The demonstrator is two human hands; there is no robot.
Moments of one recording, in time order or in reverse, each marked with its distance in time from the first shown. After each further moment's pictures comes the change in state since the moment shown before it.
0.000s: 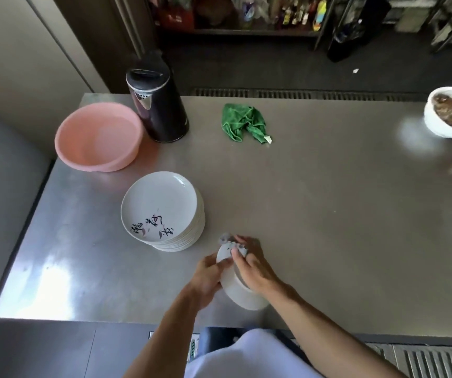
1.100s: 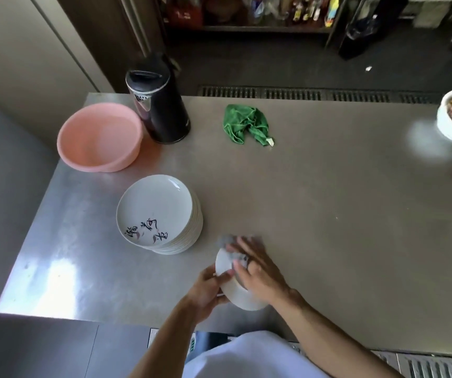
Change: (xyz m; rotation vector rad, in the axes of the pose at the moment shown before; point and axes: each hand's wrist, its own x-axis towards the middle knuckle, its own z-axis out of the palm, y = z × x) left_hand 0.002 -0.016 0.009 -0.052 0.003 -0.054; right_hand 0.008 0.030 -0.025 -0.283 0.003 -0.266
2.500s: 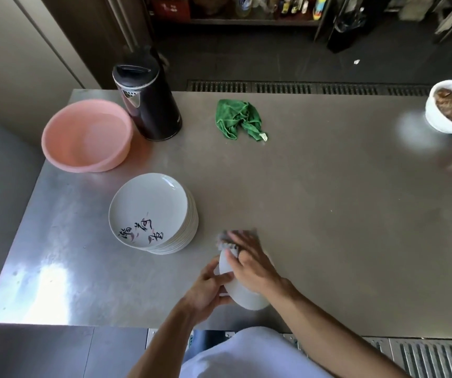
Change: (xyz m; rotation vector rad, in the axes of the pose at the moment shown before) left_hand -0.005 0.004 -0.001 -0.013 -0.124 -0.007; right_hand 0.015 -0.024 -0.004 -0.041 0.060 0.010
